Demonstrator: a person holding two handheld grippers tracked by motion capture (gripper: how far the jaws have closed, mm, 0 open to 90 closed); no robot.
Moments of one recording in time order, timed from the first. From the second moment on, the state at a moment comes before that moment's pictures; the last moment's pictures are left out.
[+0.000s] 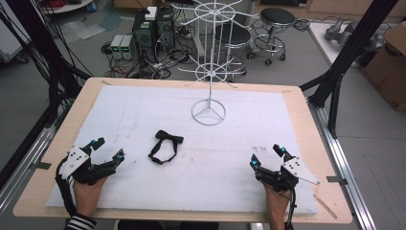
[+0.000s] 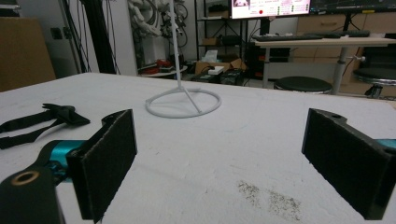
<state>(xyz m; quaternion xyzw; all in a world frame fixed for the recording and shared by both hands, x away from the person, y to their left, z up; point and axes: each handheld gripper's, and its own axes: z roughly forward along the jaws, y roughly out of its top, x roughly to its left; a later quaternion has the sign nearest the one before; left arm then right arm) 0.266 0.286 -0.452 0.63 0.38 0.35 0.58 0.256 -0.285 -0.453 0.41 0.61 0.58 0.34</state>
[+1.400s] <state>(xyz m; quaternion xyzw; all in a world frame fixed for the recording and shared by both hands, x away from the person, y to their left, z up) 0.289 0.256 -0.424 0.72 0.38 0.31 0.49 0.254 -0.284 -0.453 0.41 0.60 0.59 0.35</state>
